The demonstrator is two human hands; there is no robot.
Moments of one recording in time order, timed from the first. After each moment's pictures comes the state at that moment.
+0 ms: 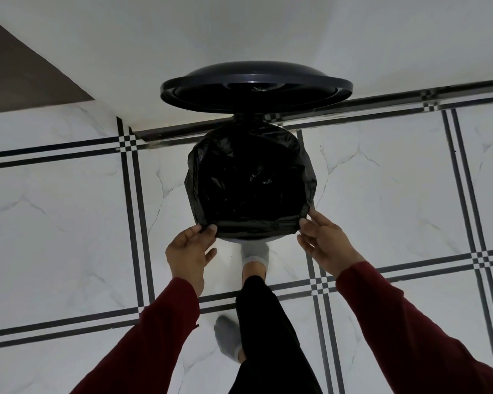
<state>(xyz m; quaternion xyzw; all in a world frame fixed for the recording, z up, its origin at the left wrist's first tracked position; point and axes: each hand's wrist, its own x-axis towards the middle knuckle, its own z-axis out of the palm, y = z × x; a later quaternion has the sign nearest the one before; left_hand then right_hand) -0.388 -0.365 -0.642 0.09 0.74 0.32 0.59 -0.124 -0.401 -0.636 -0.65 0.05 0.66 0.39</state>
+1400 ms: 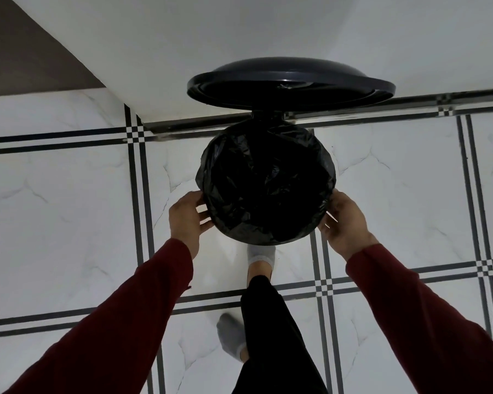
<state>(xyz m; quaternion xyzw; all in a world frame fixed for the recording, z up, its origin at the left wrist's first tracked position) -0.405 -0.289 -0.644 0.13 0.72 0.28 0.63 -0.125 -0.348 -0.637 -0.69 0.12 0.57 0.43</state>
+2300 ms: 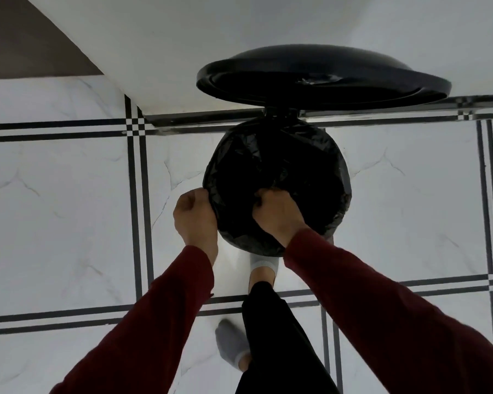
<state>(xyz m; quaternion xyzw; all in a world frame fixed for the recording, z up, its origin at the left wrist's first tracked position) -0.380 -0.282 -0.654 0.11 0.79 0.35 0.50 -0.239 -0.287 -0.675 -0.73 -0.55 0.39 -0.03</state>
